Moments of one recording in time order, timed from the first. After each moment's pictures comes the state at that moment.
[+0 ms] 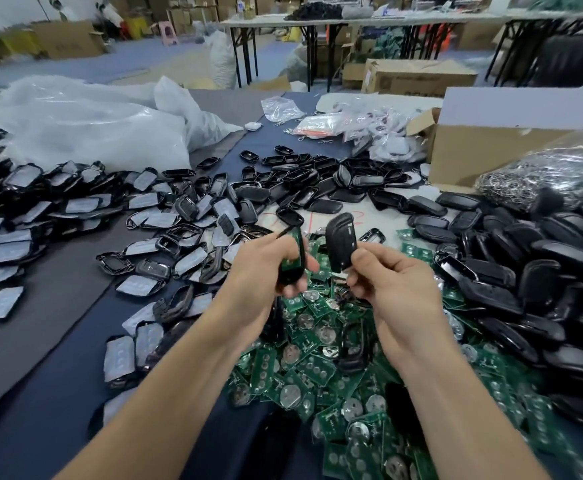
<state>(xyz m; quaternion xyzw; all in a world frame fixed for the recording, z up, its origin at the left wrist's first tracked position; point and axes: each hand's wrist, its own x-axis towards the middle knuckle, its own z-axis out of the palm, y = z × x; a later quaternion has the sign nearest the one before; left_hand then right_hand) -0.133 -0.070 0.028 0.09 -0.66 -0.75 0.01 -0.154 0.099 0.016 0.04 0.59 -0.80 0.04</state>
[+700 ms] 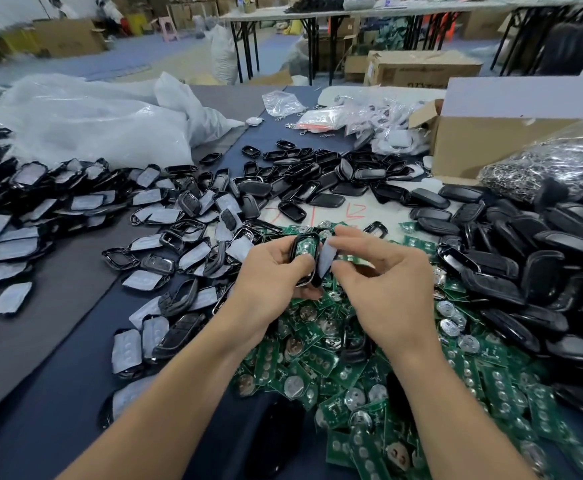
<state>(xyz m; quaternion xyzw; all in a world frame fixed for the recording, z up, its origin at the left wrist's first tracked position) -0.130 -0.062 0.011 0.06 -0.71 -0.70 0.03 -0.147 0.094 0.008 -0.13 0.75 -0.63 -0.13</state>
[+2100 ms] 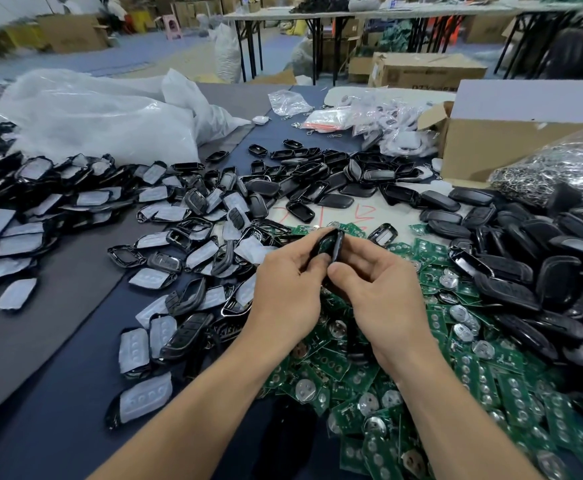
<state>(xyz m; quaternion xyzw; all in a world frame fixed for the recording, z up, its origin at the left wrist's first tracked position) -0.129 -0.049 -0.001 0.04 -0.76 -0.63 0.15 -0.145 0.078 0.001 -0.13 0.68 -0.72 0.02</state>
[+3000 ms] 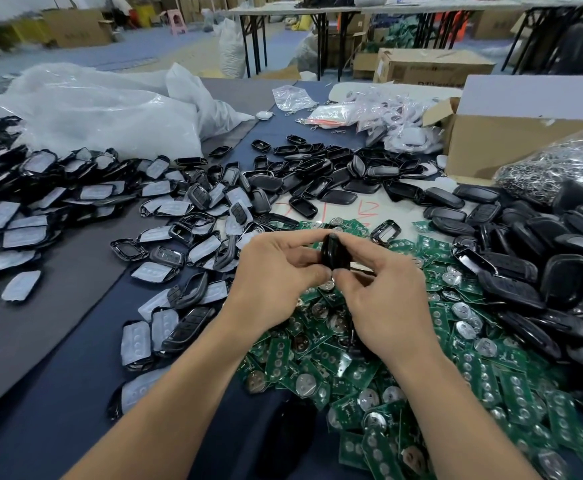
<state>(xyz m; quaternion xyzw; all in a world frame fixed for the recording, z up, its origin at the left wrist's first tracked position) -0.128 -0.076 0.011 0.00 -0.78 -0.62 0.09 -0.139 0.085 0.006 -0.15 0.83 -0.54 -0.07</state>
